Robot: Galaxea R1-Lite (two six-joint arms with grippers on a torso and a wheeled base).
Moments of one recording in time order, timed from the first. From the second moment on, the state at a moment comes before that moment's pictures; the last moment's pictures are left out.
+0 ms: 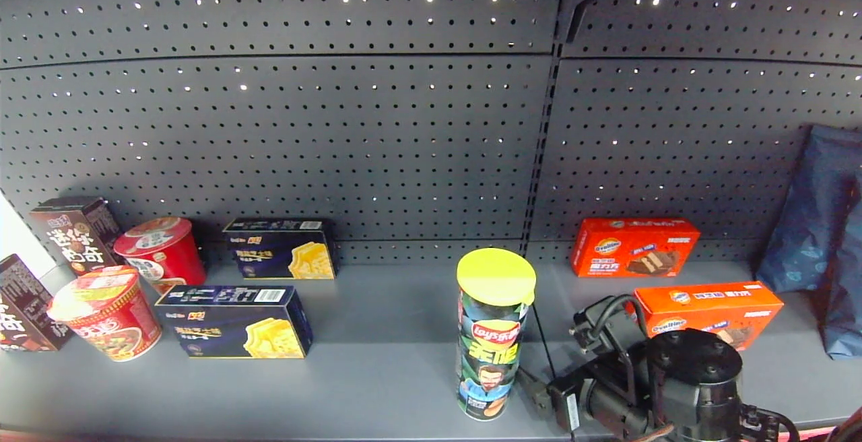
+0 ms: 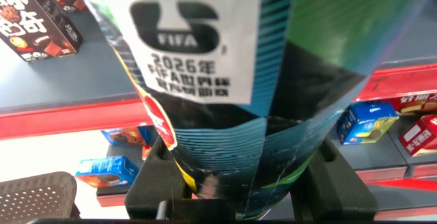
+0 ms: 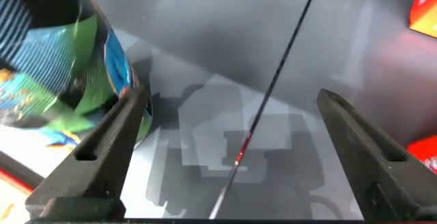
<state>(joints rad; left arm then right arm) -0.16 0.10 -0.25 0.34 0.13 0.05 0.80 1.85 -0.29 -1.24 -0.33 0.05</state>
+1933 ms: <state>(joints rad) -0.57 0.97 -0.65 -0.20 -0.28 -0.13 0.34 0.08 -0.02 -0.03 -0.62 -0.12</state>
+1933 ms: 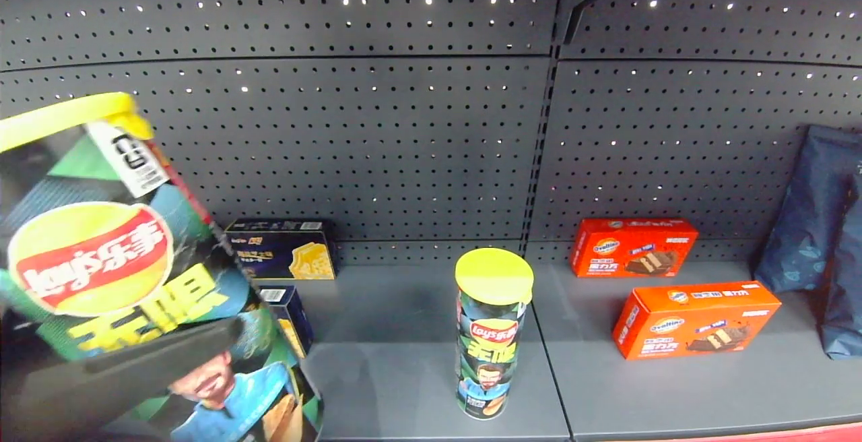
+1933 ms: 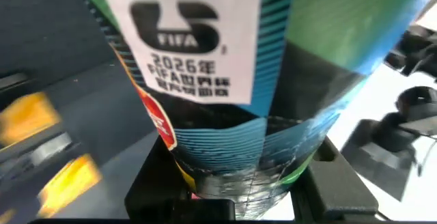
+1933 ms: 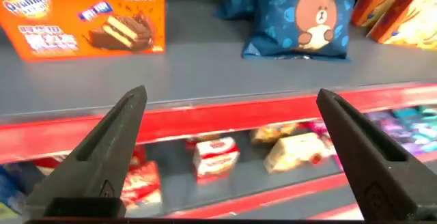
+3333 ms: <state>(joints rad) -0.38 1.90 -1.10 -0.54 -0.59 0.20 0.33 0.00 -0.02 -0.02 -0.58 -0.11</state>
